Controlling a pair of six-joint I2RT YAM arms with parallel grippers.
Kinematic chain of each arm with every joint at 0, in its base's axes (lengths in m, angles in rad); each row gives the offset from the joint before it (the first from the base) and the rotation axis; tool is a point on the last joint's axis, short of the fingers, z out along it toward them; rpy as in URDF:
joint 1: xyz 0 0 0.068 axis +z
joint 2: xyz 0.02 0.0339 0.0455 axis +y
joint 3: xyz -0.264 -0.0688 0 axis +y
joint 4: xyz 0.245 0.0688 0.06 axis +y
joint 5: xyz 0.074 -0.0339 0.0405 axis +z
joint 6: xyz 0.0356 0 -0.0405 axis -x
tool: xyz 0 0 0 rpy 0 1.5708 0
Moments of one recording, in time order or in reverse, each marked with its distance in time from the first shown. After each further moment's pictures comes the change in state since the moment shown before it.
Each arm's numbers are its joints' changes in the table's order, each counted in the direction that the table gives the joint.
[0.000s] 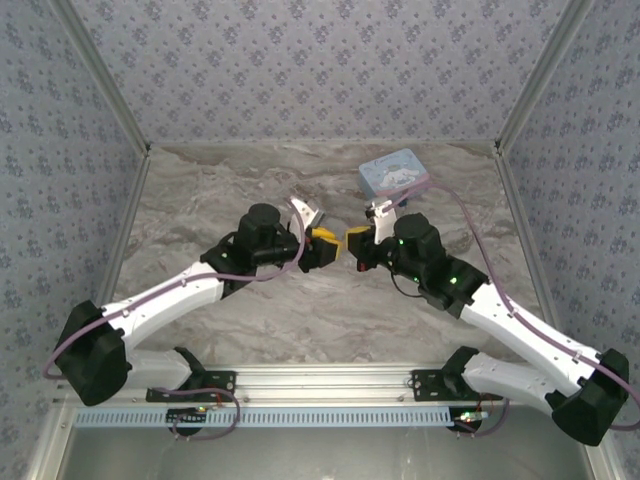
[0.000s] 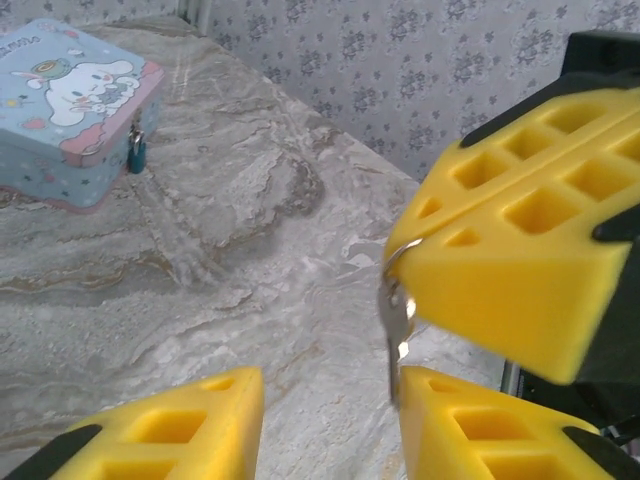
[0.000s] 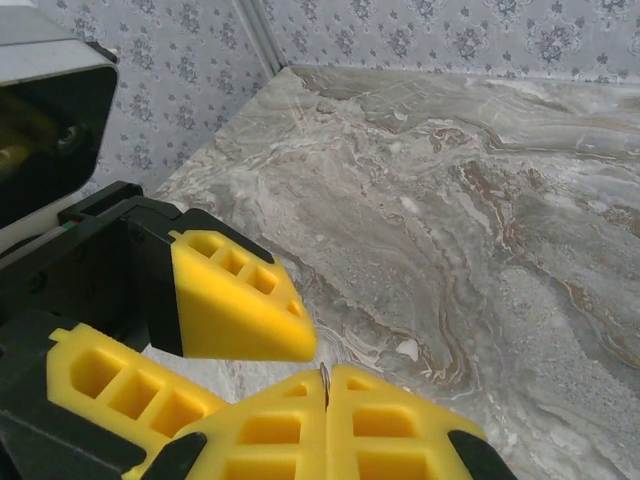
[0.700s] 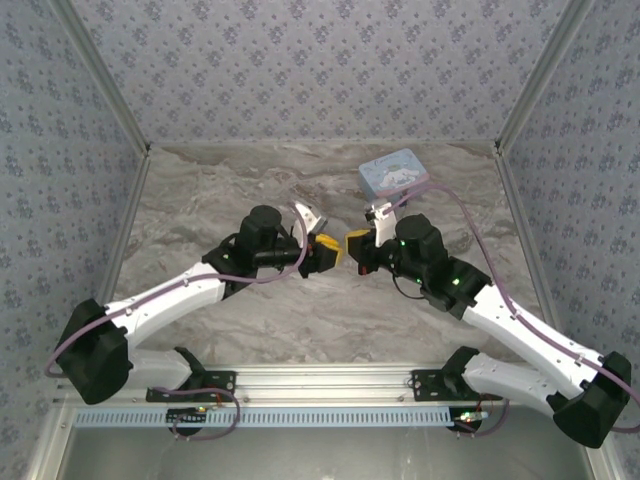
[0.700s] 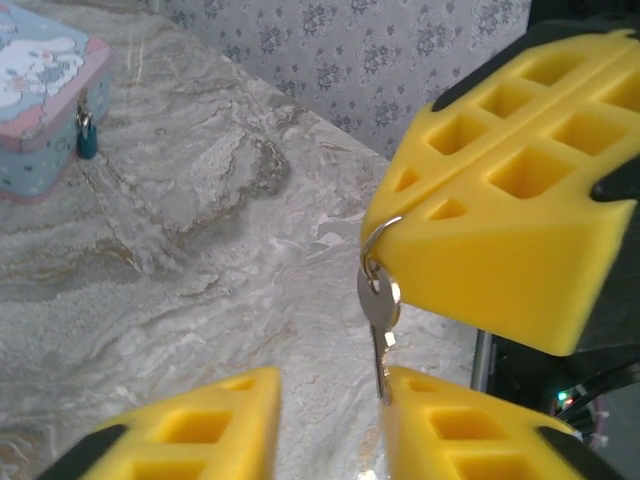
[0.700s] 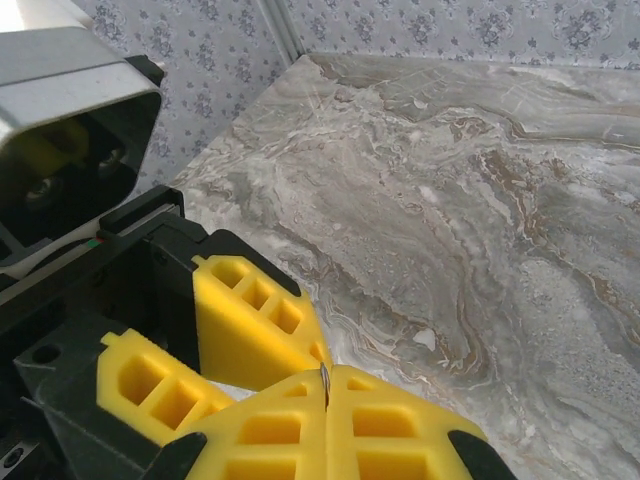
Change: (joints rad) left arm 0.000 0.027 0.003 -0.013 -0.098 -0.023; right arm 0.000 -0.006 0.000 0.014 0.045 -0.002
